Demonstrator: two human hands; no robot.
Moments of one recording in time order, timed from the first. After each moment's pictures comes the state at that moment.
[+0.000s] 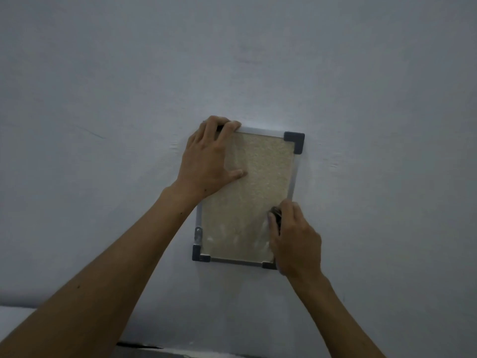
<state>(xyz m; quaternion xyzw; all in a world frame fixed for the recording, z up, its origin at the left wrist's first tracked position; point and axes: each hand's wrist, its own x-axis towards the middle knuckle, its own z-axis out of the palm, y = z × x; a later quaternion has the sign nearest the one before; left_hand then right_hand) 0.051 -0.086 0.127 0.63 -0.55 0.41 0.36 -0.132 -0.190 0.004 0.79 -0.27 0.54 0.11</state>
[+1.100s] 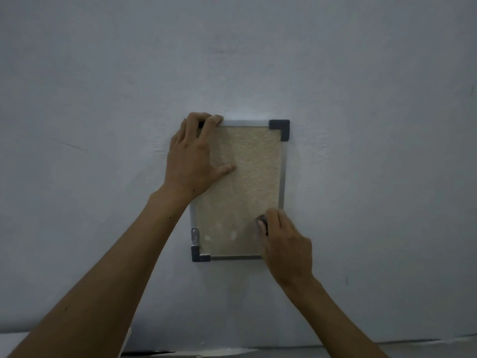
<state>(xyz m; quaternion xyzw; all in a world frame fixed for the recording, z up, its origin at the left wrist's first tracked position) 0.050 -0.085 0.127 0.63 -0.56 0.41 0.36 -0.124 -0.185 -0.037 0.78 -0.30 0.53 0.15</state>
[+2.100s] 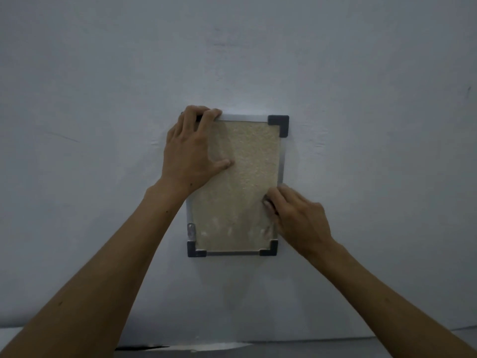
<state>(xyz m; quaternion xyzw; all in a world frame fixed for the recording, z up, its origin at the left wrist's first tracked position) 0.051 -0.087 0.126 0.63 -0.55 0.40 0.37 -0.158 -0.212 0.022 0.85 -0.16 0.44 0.23</state>
